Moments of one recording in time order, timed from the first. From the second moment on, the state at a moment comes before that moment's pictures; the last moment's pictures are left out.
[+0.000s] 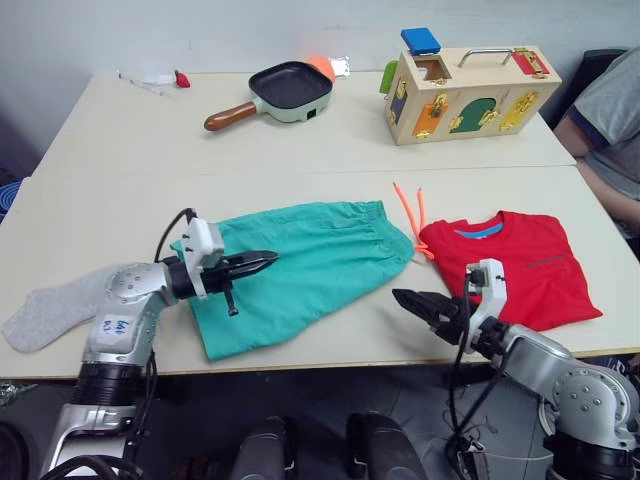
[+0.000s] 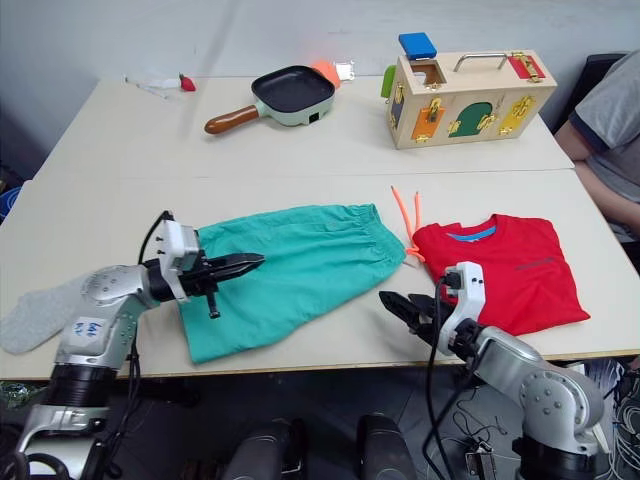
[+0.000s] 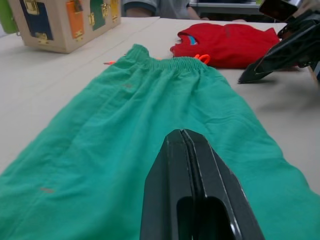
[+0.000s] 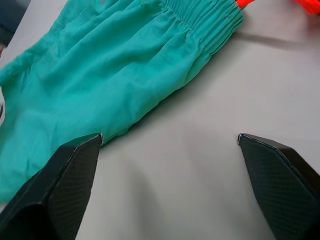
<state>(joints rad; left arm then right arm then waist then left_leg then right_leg) -0.41 0.52 0.02 0.17 -0.37 0.08 -1.02 -0.16 -0.34 -0.31 -0.39 0.99 1.12 0.15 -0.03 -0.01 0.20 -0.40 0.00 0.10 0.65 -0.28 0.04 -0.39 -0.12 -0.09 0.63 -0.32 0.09</state>
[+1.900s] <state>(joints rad) -0.41 0.52 0.04 0.13 -0.23 0.38 -0.71 -0.42 -0.26 0.38 -0.15 0.18 0.37 0.52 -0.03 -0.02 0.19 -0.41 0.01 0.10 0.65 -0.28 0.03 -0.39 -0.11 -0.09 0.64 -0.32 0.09</state>
